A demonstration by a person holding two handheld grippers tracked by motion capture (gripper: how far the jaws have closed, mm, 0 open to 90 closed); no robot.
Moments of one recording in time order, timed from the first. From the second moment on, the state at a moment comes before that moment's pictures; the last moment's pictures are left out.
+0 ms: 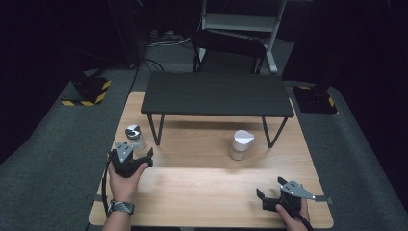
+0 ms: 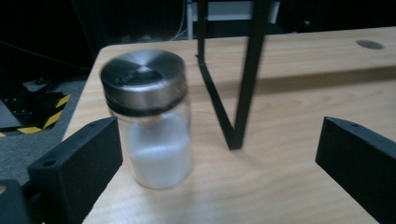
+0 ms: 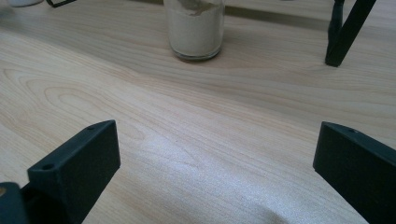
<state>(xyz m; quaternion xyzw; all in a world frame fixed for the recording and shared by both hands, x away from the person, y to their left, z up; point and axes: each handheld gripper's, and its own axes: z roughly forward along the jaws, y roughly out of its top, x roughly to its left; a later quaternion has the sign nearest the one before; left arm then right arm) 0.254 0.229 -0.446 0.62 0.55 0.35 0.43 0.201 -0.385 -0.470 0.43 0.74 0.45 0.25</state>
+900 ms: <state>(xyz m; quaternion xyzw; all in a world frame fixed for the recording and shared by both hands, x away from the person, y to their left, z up) 0.308 0.234 -0.483 0.57 0.61 0.36 0.42 0.198 -0.386 -0.473 0.44 0.73 0.46 0.25</state>
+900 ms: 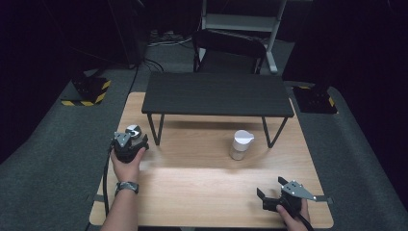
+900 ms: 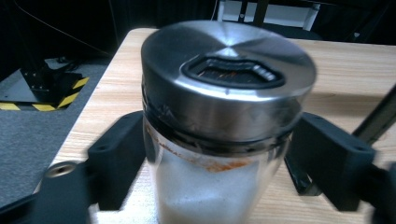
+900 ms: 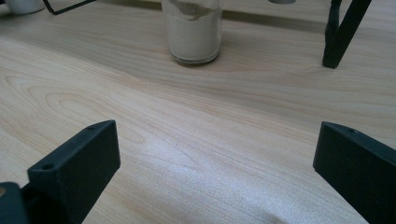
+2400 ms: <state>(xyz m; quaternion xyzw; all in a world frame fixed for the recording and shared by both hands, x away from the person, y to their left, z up) 0.262 0.225 -0.469 0.58 0.57 0.39 0.44 0.196 -0.389 -0.475 0.44 0.72 0.47 0.25</state>
